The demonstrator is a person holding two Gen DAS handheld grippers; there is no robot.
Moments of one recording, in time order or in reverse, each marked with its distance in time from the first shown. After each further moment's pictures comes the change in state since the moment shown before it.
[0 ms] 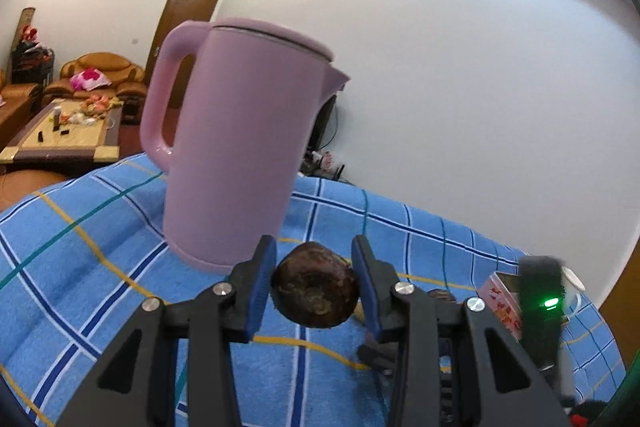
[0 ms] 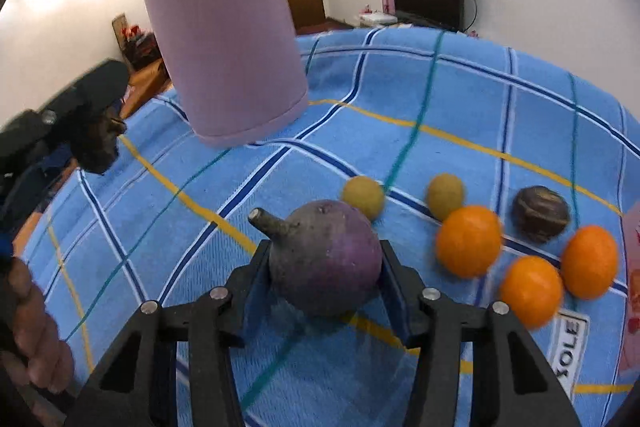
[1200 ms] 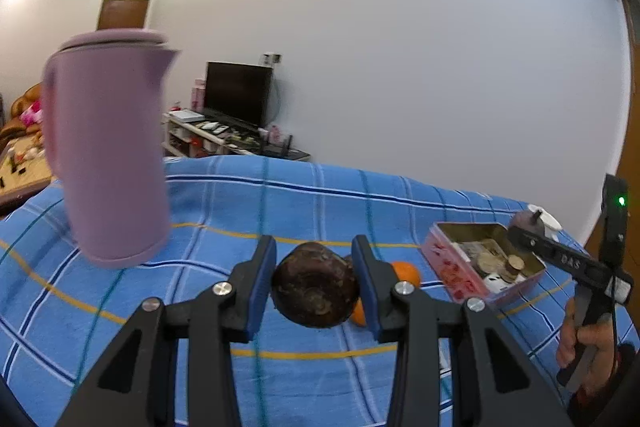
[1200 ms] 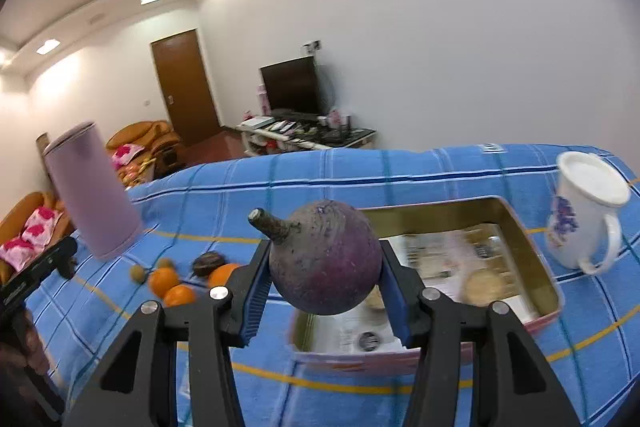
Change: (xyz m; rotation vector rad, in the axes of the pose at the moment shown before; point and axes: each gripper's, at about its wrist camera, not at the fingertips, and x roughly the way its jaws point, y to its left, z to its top) left arm 0.021 -0.115 -0.015 0.204 0.121 -0.119; right arm -0.177 -0.202 -0.053 0.266 -0.374 -0.313
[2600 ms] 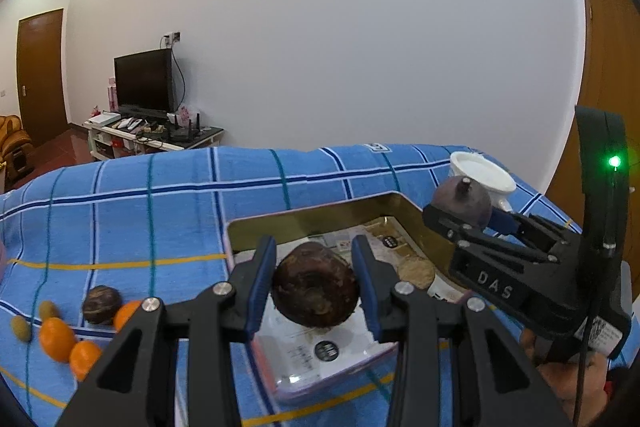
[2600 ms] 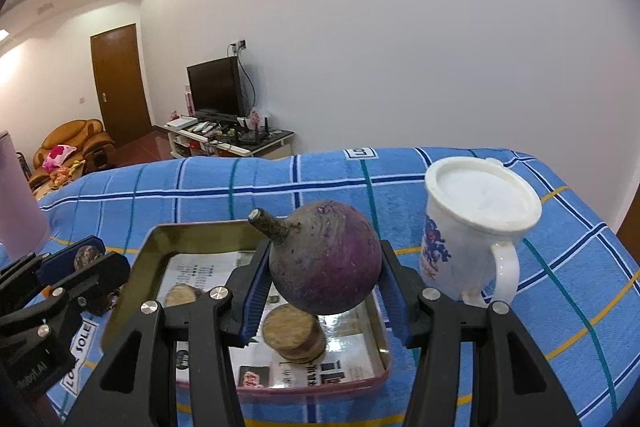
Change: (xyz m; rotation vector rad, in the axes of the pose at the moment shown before) left arm 0.117 -0.214 -0.005 0.176 0.147 -0.171; right arm 0.003 -0.110 0.013 0.000 0.007 -0.261
